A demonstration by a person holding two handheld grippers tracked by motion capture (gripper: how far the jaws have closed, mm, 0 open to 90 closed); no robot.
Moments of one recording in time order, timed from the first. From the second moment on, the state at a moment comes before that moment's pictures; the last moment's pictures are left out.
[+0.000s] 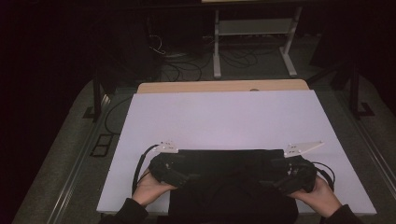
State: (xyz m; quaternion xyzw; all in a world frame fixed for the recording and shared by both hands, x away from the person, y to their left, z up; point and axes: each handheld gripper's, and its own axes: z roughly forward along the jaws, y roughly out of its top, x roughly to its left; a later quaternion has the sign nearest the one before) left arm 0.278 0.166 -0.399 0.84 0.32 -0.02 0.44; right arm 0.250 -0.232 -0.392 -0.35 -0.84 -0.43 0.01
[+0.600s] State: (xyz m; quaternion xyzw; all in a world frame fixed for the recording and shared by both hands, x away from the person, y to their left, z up) left arm 0.293 0.179 -0.382 0.83 0.32 0.01 0.45; right arm 0.275 -0.242 -0.377 -0.35 -0.83 -0.44 -0.01
